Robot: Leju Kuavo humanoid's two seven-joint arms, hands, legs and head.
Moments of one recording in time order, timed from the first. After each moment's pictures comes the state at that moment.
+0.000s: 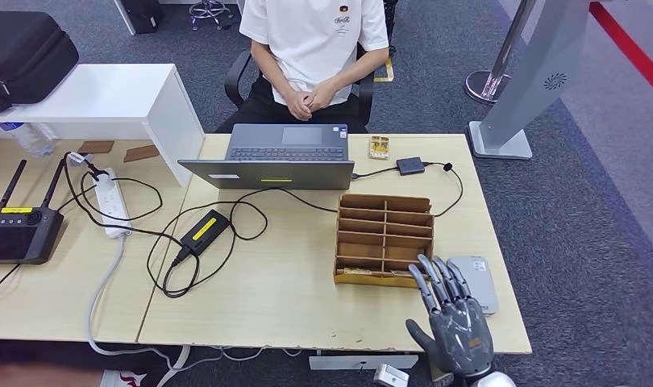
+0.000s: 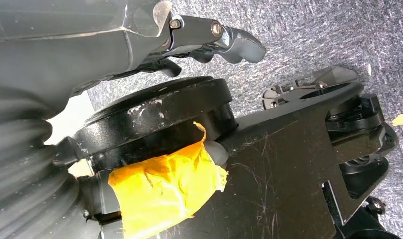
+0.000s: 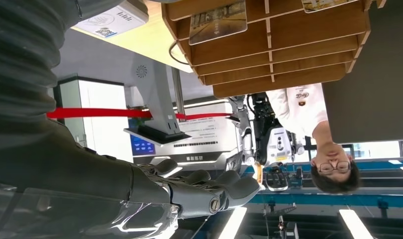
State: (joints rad) left arm -0.15 -0.08 -1.42 -0.15 1.23 0.24 0.08; right arm 0.12 -0.30 0.49 -1.48 1.37 -0.69 0.01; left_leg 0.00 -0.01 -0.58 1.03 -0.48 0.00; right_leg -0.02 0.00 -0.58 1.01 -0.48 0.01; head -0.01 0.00
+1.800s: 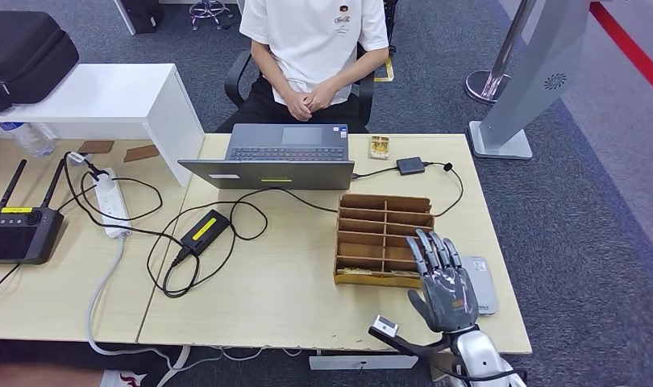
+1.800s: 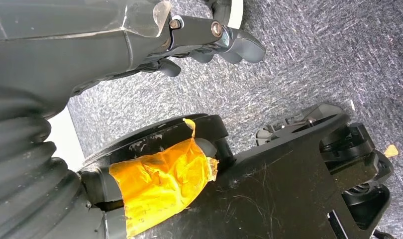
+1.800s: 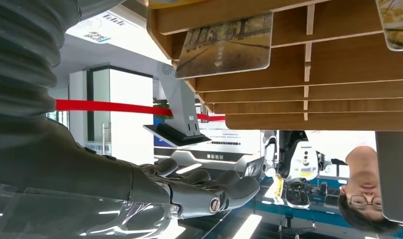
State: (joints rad) left arm -0.16 -0.08 -1.53 -0.15 1.15 0.34 0.02; right arm -0.07 -0.13 0.36 -1.14 1.46 -0.69 -0.03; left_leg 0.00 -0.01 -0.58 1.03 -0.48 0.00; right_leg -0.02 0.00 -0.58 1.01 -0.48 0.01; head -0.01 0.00
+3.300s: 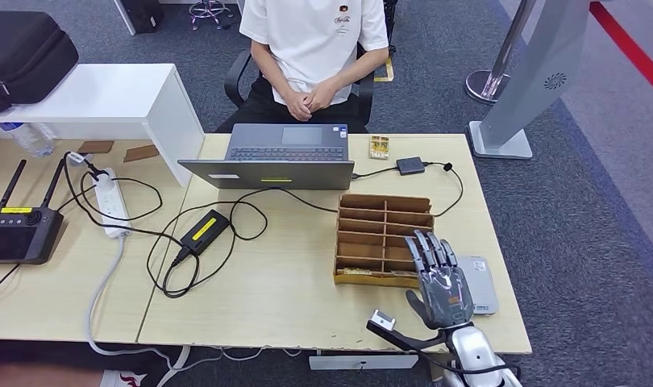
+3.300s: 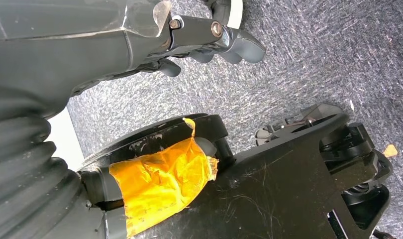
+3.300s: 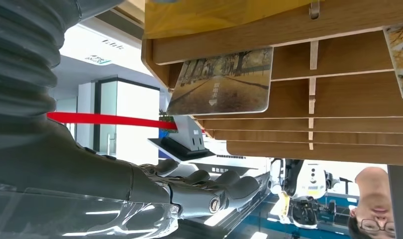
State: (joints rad) left arm -0.16 -0.08 -1.54 -0.15 1.16 0.34 0.02; right arm -0.11 -0.09 0.34 -1.03 1.44 -0.69 -0.04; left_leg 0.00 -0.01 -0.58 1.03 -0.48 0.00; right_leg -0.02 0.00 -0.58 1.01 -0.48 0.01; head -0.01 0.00
